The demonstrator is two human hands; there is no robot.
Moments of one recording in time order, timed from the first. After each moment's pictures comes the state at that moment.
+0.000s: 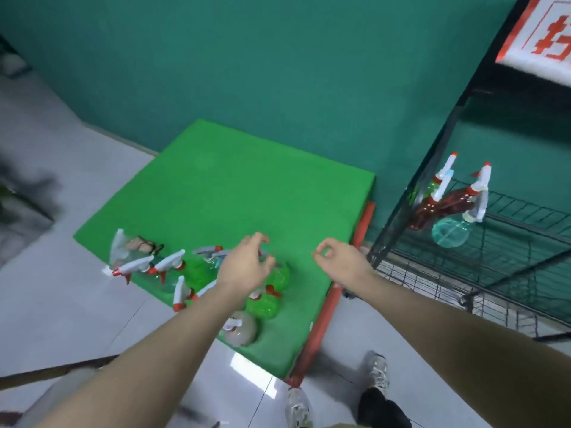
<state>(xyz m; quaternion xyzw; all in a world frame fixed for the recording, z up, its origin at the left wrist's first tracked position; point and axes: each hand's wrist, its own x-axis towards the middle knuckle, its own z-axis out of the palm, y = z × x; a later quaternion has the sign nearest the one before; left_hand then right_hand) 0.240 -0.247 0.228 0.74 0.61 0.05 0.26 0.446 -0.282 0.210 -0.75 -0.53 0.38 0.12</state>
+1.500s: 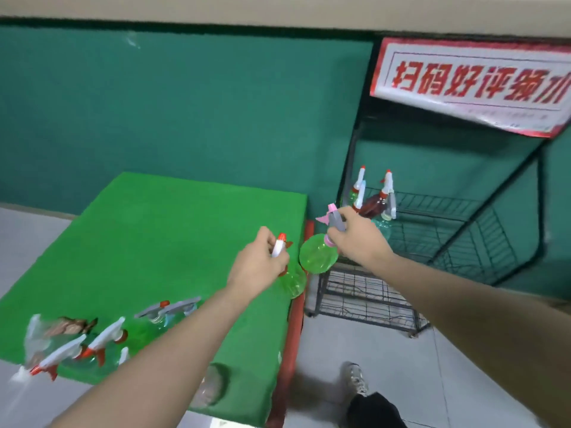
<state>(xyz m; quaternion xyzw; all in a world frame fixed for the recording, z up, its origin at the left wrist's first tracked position) 0.342 -0.233 0.257 0.78 0.49 0.14 0.36 0.547 -0.311 0.285 -0.81 -0.44 0.25 0.29</state>
